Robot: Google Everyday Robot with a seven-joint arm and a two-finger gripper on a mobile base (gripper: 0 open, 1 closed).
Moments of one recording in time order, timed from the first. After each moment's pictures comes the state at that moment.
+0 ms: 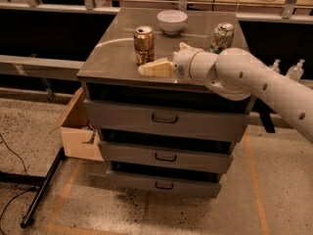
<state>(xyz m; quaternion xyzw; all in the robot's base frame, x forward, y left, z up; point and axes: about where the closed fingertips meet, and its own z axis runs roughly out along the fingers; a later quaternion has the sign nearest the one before) 0.732 -0.021 0.884 -0.30 0.71 0.22 0.59</state>
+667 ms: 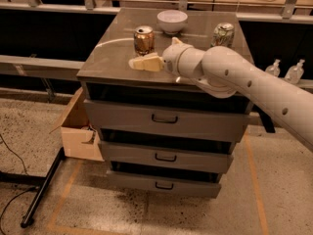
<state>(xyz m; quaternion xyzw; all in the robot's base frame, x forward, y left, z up) 0.750 0.002 0.895 -0.29 0.70 0.22 0.62</state>
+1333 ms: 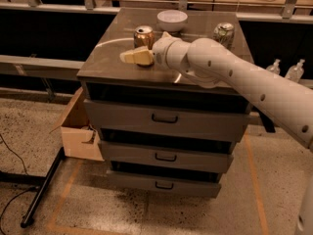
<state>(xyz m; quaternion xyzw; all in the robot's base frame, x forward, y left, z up) 0.781 0.030 0.898 -0.29 0.70 0.21 0.62</state>
